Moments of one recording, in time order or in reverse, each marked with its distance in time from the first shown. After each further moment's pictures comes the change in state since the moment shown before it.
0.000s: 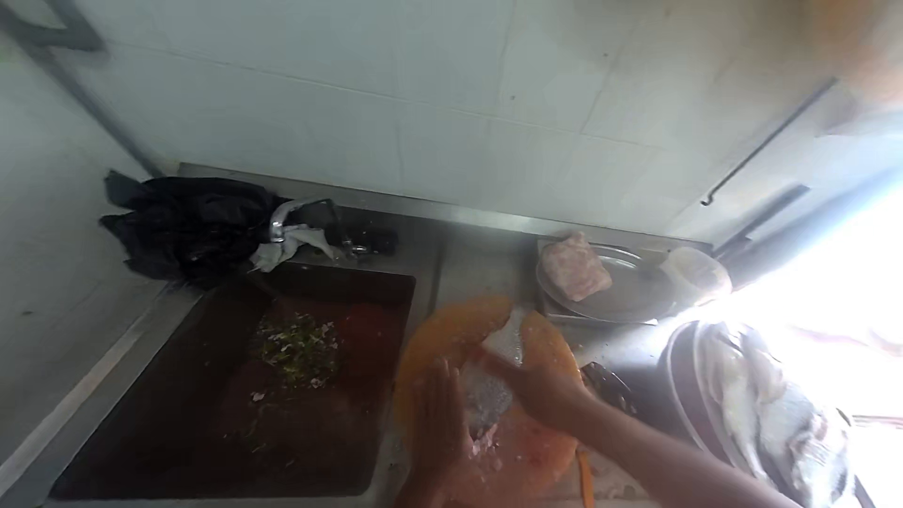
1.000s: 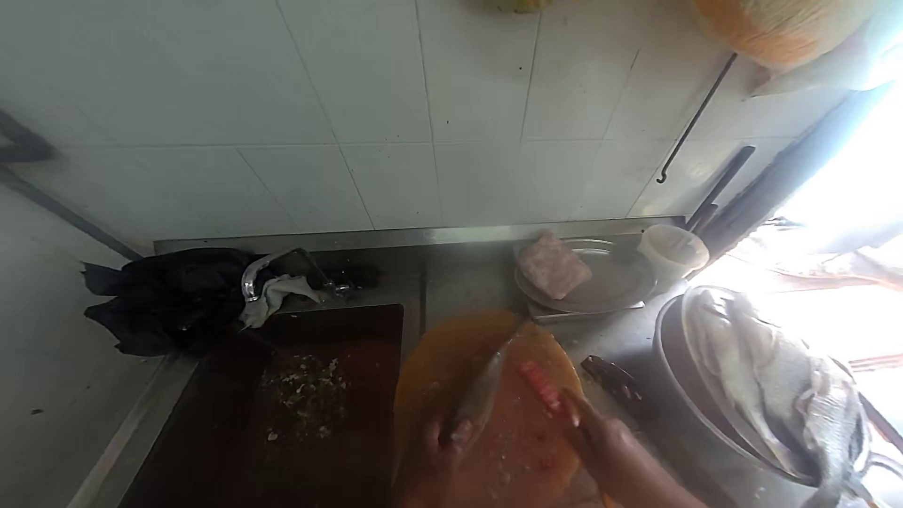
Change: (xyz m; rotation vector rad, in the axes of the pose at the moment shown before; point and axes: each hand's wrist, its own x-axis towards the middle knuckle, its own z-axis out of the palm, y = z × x) left_hand 0.032 -0.006 -0.069 -0.496 -0.443 -0.357; right_hand -0.088 0.063 0.063 0.632 0.318 0.034
